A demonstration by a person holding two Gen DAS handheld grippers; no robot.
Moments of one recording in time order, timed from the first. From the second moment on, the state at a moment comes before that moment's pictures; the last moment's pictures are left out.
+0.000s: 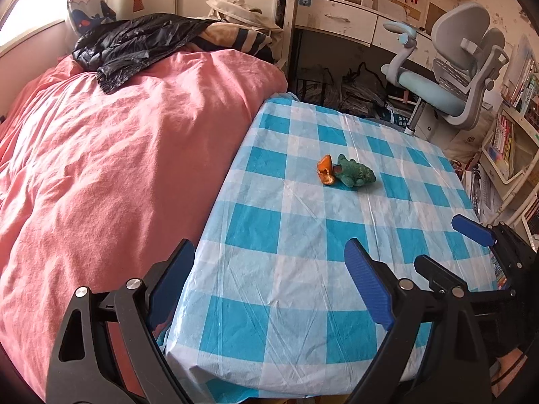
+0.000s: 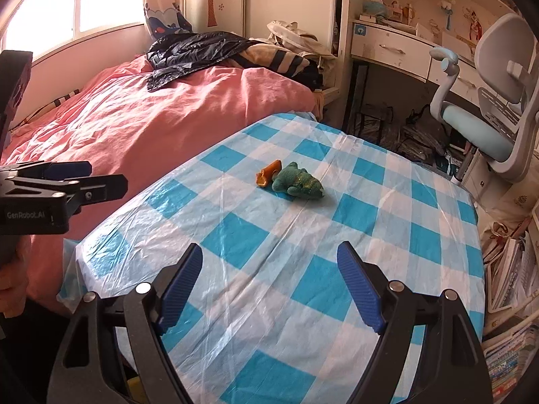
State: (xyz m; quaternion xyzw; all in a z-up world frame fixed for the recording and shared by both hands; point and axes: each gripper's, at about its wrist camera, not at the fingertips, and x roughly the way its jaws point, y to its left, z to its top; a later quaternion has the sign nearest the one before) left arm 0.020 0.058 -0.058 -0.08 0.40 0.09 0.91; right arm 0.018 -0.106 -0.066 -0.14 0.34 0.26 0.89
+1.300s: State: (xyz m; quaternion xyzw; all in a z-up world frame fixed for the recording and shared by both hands) left arm 0.182 0.070 -0.113 -0.13 0.45 0.07 0.88; right arm 0.159 -0.054 -0.114 -0.20 0.38 0.29 0.85
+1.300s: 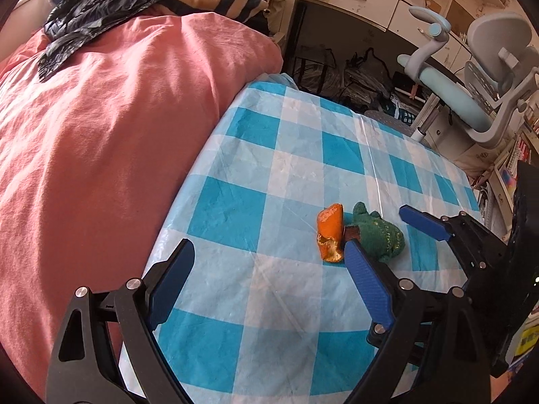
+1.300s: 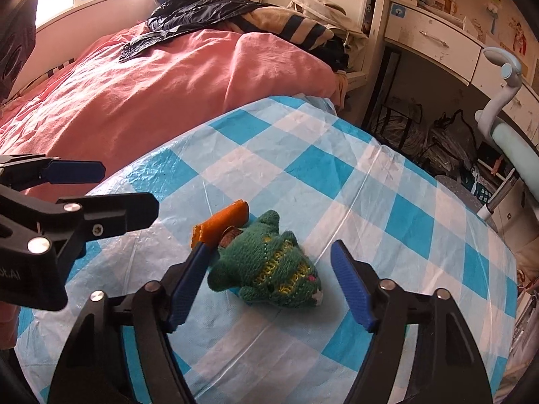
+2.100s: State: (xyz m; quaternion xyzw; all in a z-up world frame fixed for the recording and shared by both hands) left arm 0.211 0.027 -0.132 -0.07 0.47 -0.01 0.88; right arm 0.128 -0.086 -0.088 -0.21 0.38 0.32 0.84
